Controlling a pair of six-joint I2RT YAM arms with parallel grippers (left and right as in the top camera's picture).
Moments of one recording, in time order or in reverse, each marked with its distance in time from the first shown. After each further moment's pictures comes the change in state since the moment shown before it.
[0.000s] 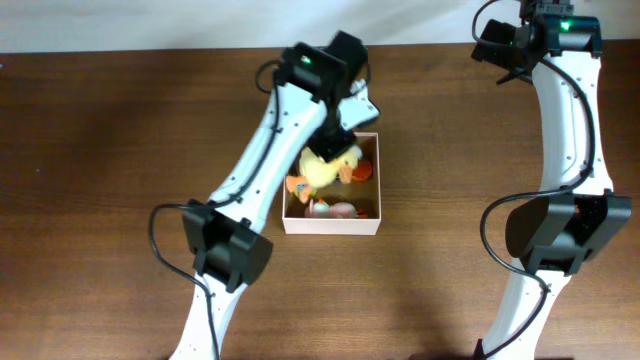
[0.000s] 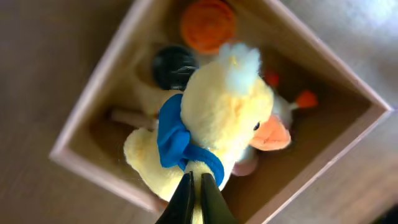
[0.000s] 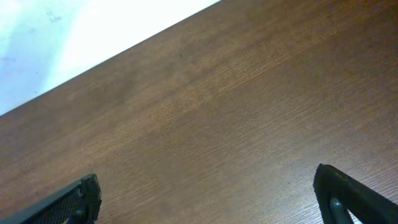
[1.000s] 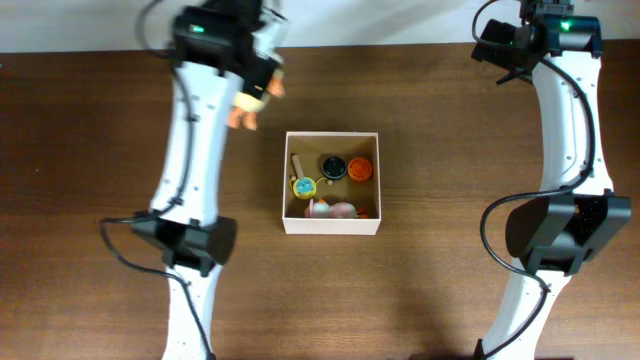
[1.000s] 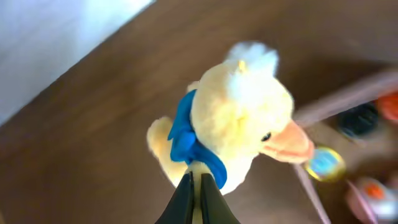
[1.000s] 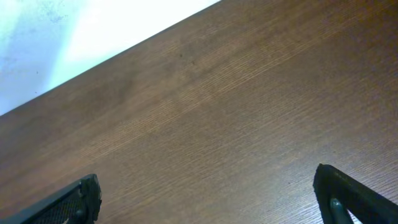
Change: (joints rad) left arm 0.217 0.000 0.309 0.032 -0.235 -0.103; right arm 0.000 0.000 0.000 0.000 0.000 0.000
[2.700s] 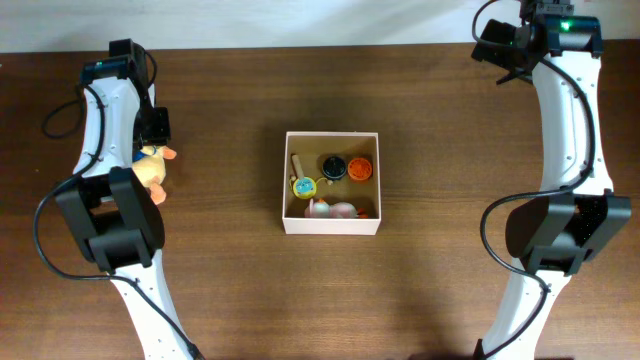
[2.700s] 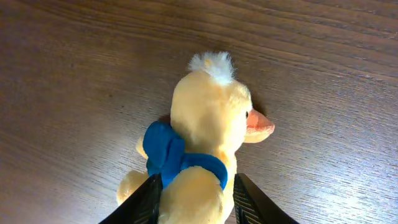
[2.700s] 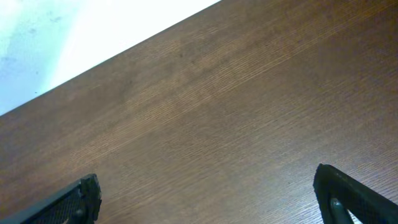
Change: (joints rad) left arm 0.514 0.000 -0.702 0.351 -0.023 -0.303; right arm 0.000 0.000 0.000 0.000 0.000 0.000
